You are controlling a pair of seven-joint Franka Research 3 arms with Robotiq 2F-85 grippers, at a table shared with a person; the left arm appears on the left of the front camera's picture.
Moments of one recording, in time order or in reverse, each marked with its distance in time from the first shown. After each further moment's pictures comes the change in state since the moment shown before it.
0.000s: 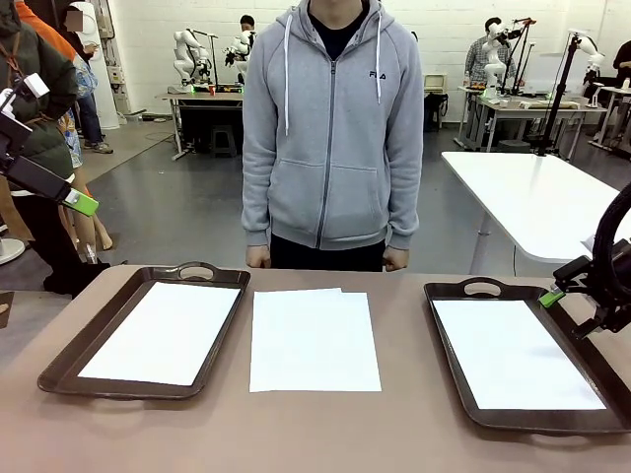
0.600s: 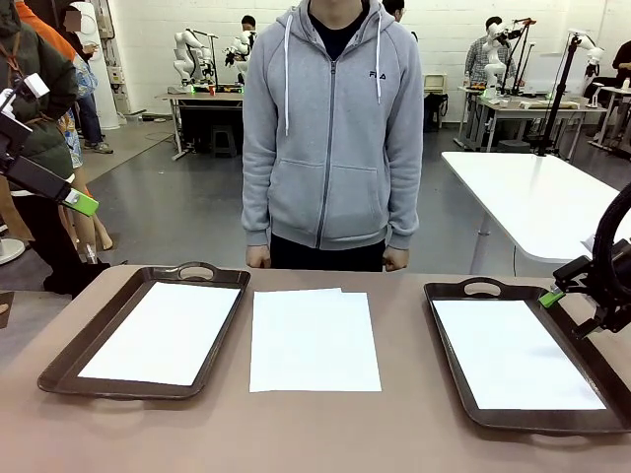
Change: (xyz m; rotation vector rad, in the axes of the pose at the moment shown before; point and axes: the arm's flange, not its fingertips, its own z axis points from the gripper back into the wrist) left arm 0.000 0.000 0.000 0.000 0.000 0.000; right arm 0.000 0.000 0.000 0.000 0.000 0.000
